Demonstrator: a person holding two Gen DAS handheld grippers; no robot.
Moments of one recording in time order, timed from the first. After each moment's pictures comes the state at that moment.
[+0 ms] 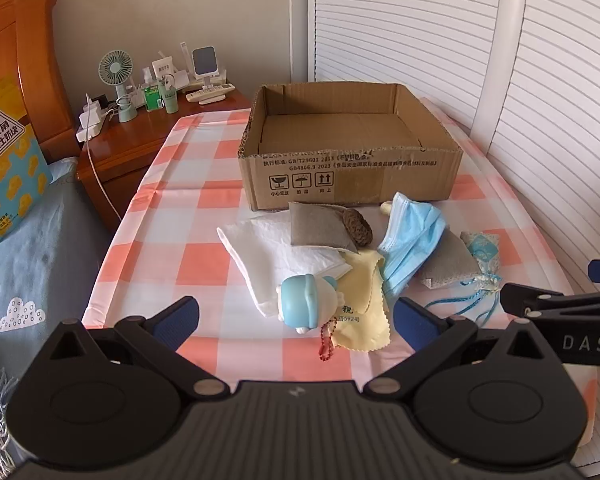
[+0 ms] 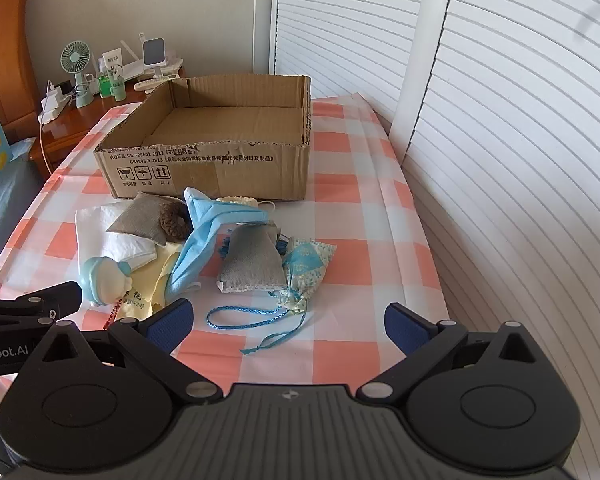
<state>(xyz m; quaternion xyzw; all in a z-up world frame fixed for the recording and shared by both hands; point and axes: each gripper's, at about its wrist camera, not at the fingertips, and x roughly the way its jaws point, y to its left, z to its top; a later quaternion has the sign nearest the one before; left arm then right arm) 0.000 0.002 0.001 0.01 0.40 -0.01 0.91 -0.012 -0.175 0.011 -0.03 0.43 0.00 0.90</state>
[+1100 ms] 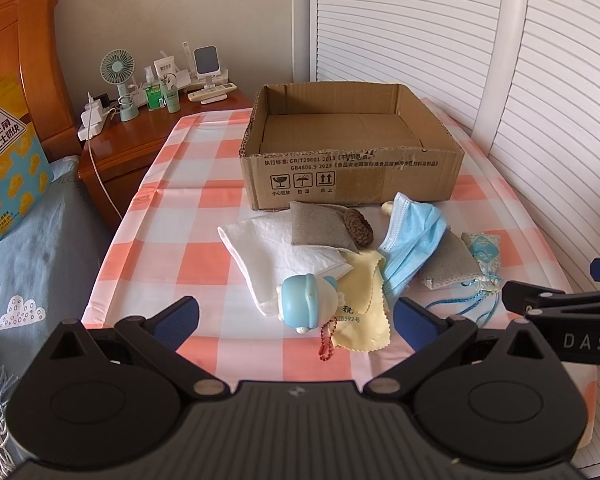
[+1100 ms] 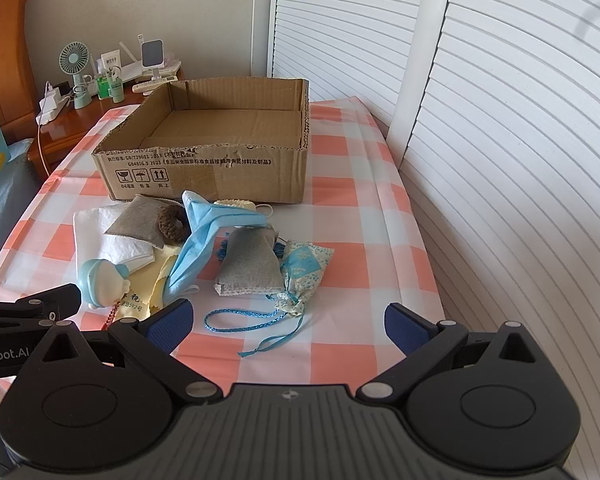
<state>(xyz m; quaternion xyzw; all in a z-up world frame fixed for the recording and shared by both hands) -0.002 0.002 0.003 0.01 0.40 -0.01 0.92 -0.013 -0.176 0.013 -0.03 0.42 0.00 0.91</state>
